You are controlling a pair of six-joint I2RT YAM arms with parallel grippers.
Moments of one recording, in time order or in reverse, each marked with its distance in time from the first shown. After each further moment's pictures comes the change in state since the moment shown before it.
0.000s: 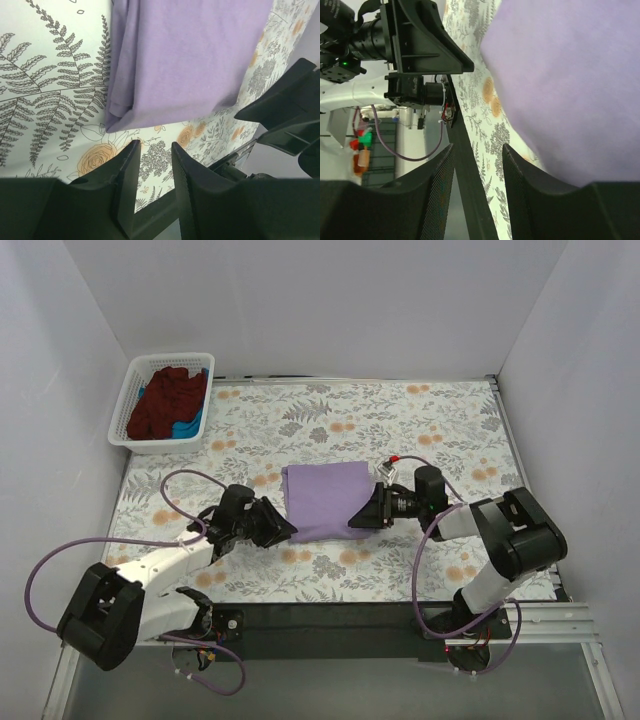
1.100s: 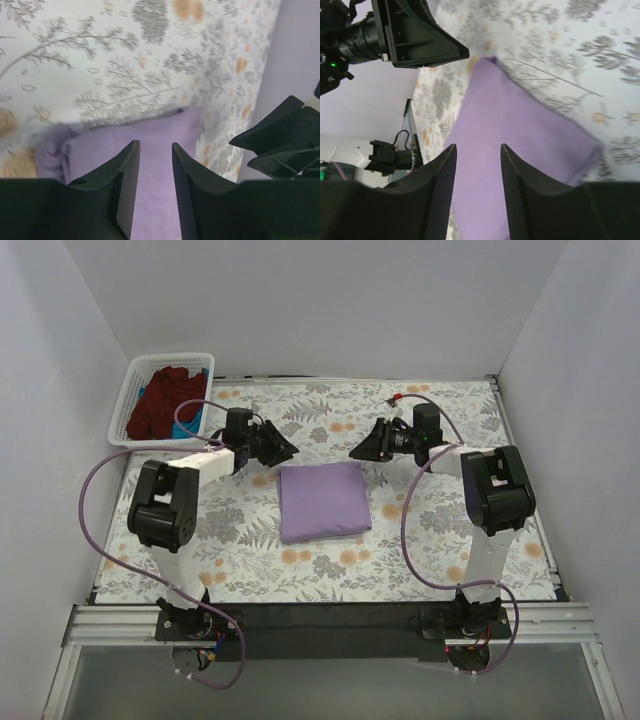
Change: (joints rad) left arm 0.263 0.736 0.715 0.101 0.148 0.219; right arm -0.140 0.324 0.700 -0.400 0.061 -0.203
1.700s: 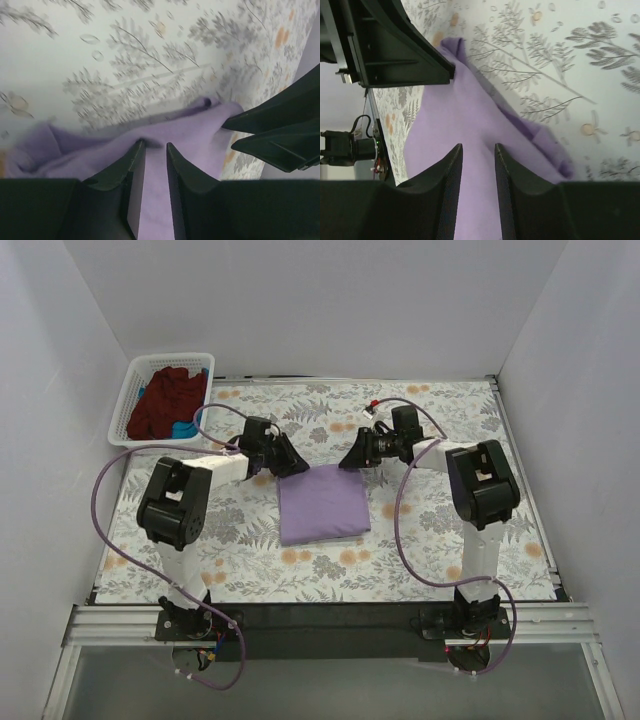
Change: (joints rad) left arm -0.097 -0.040 -0.042 -0.047 -0.051 0.063; right arm 0.090 0.026 0.086 -0.242 0.087 -0.245
